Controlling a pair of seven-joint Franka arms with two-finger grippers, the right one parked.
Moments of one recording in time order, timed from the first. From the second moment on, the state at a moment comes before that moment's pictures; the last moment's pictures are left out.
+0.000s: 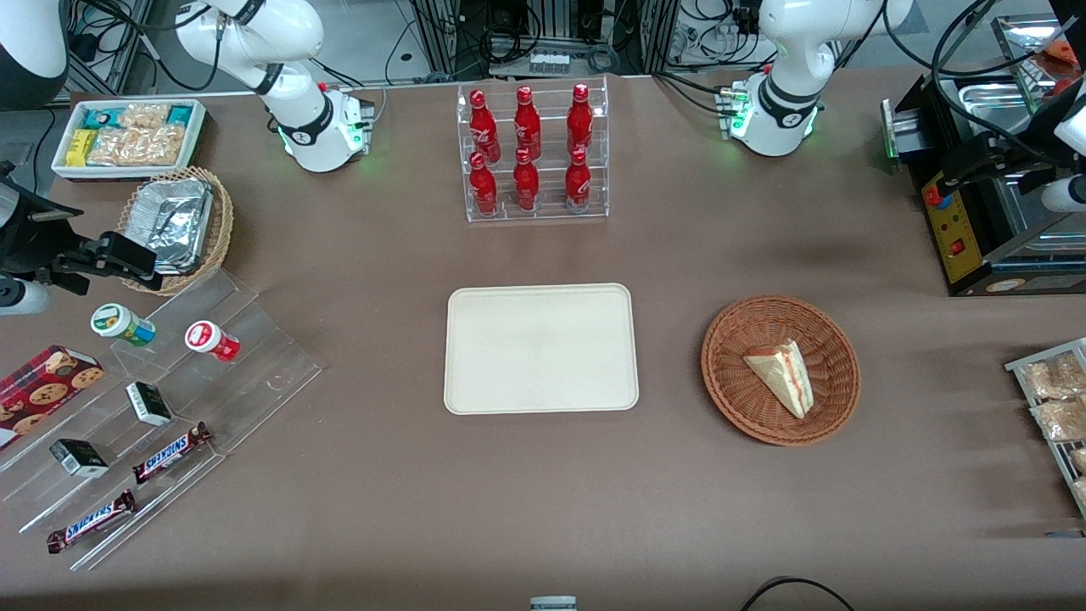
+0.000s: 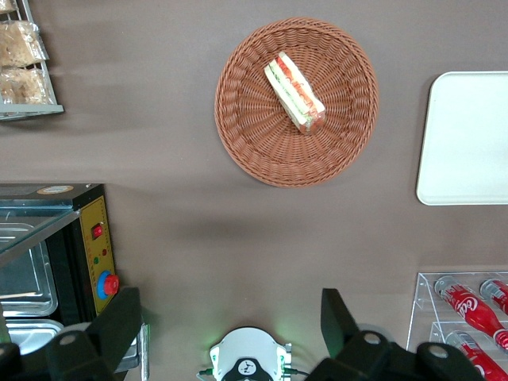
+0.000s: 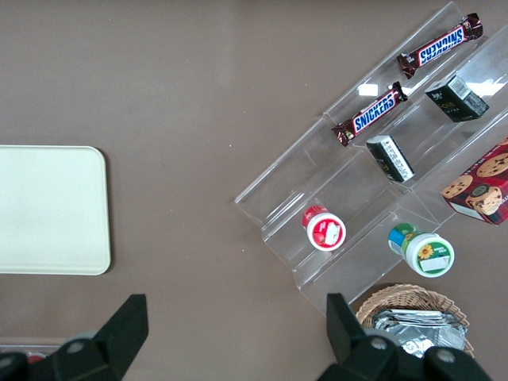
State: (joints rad) arm 0.08 -0.06 -0.08 -1.51 0.00 1.33 -0.01
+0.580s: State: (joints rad) arm 0.09 0.02 -0.09 -1.54 -0.01 1.41 -0.05
